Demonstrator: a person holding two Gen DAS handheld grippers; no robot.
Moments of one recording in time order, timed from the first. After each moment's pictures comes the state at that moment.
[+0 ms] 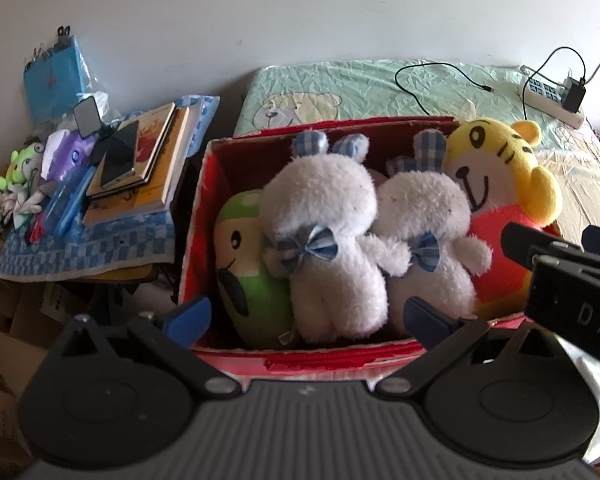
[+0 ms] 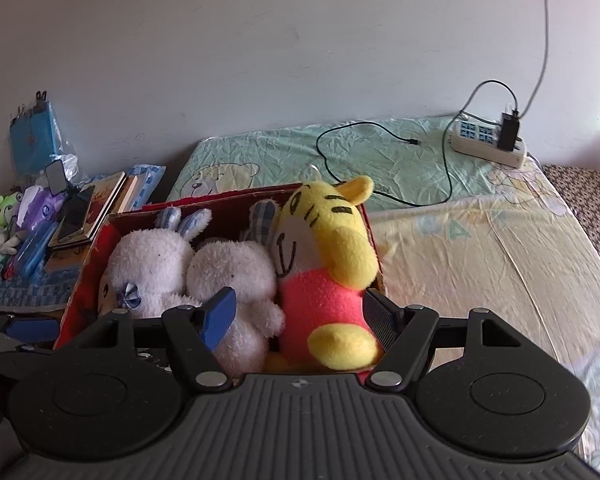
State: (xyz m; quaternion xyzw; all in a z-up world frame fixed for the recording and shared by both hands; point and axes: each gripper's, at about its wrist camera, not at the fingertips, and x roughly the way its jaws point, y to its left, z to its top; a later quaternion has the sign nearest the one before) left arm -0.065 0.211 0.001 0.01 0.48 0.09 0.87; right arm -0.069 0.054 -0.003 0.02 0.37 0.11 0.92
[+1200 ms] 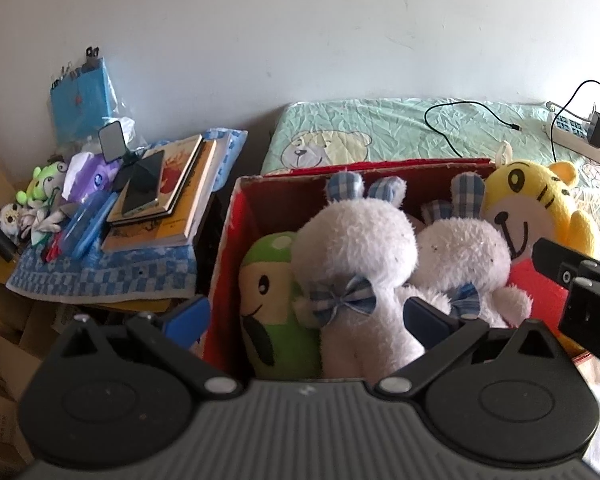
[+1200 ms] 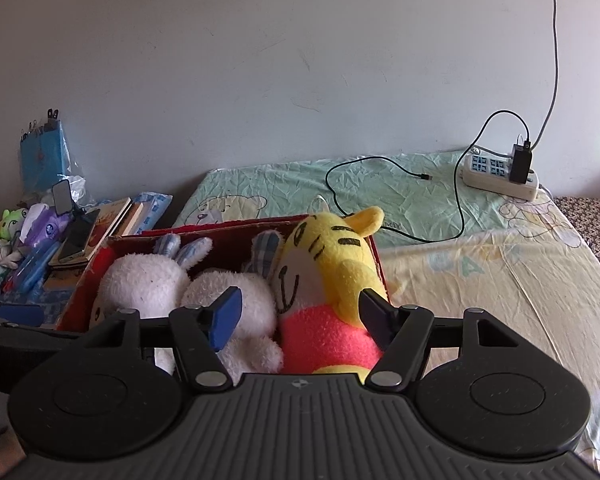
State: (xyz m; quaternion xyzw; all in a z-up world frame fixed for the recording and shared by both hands) left arm -0.054 0.224 -0.005 0.03 0.42 0.12 0.90; right arm -0.063 0.052 -0.016 0.03 0.31 0.12 0.94
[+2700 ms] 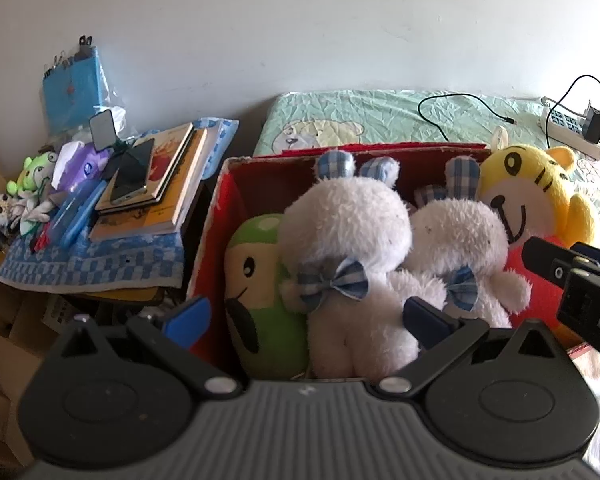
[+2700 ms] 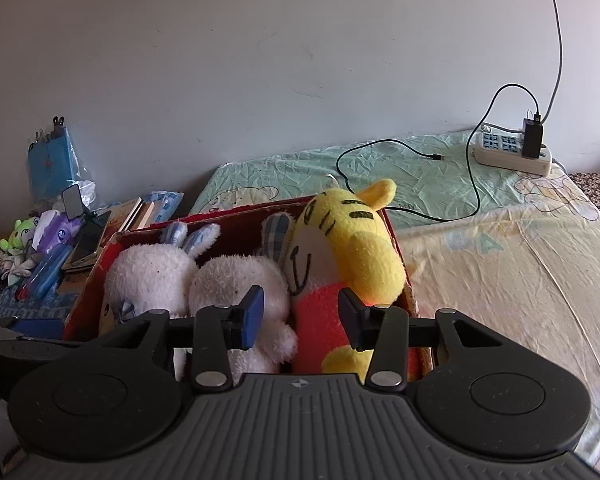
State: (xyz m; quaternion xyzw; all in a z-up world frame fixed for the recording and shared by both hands) left arm -0.056 0.223 -0.018 0.01 0.42 0.11 0.90; right arm -0.063 0.052 -0.031 0.06 0.32 0.13 0.93
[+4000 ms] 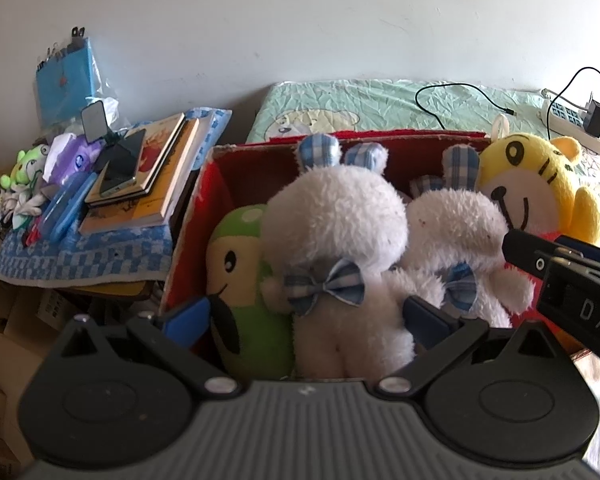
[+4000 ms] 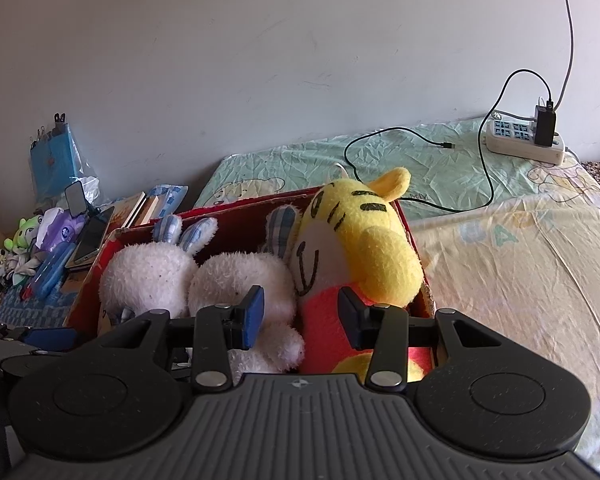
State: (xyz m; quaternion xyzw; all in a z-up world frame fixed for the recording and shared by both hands) left arm -0.047 0.217 -0.028 0.01 0.44 0.11 0.89; right arm -0.048 0.052 -0.041 0.07 0.34 0.15 0.93
